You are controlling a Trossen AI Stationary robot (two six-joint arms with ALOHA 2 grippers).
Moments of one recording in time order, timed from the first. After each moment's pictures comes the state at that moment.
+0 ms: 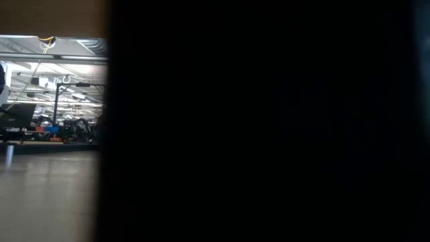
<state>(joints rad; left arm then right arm) -0.08 1.55 1.71 -1.27 -0.30 0.74 0.11 1.89 1.88 -1.14 0.50 -0.63</state>
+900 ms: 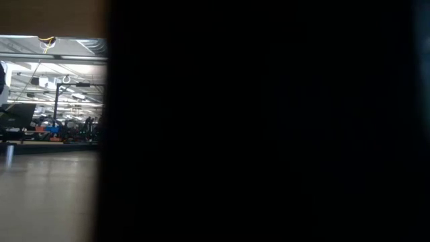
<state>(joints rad) -0.08 1.58 1.71 -1.27 -0.30 0.74 0.12 1.89 1.88 -1.13 0.51 -0.64</state>
